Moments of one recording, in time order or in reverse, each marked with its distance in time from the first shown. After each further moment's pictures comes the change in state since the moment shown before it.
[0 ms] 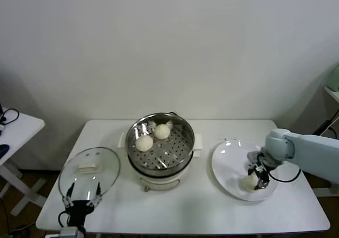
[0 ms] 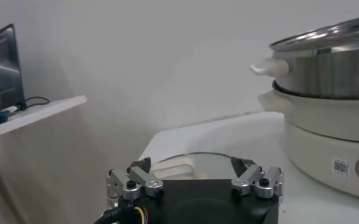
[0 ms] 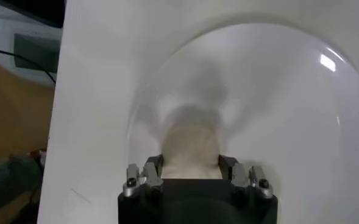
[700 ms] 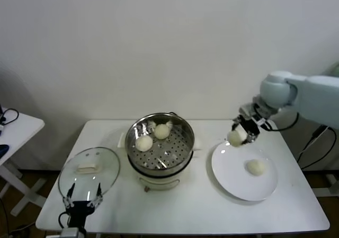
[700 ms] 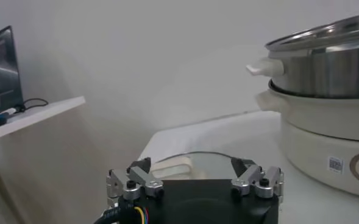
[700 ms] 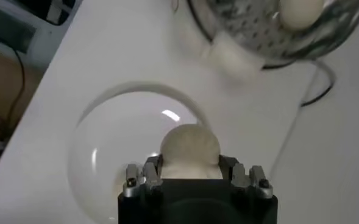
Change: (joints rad) left arm 0.012 -0.009 0.003 -0.012 0.021 0.005 0.000; right arm 0.544 0.188 -0.104 0.105 0.140 0.219 -0.072
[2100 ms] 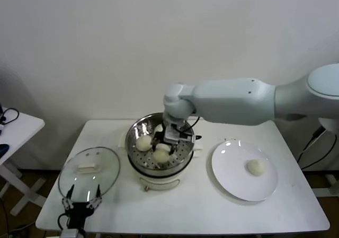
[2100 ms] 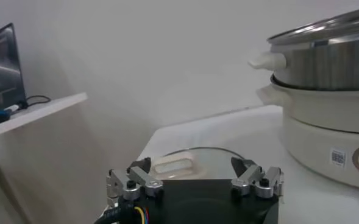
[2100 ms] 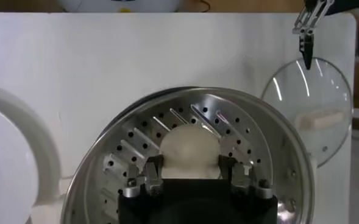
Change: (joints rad) left arm 0.002 0.001 -0.003 0.011 0.004 -0.004 -0.003; right arm -0.321 0.534 0.135 -0.191 -0.297 0.421 0.119
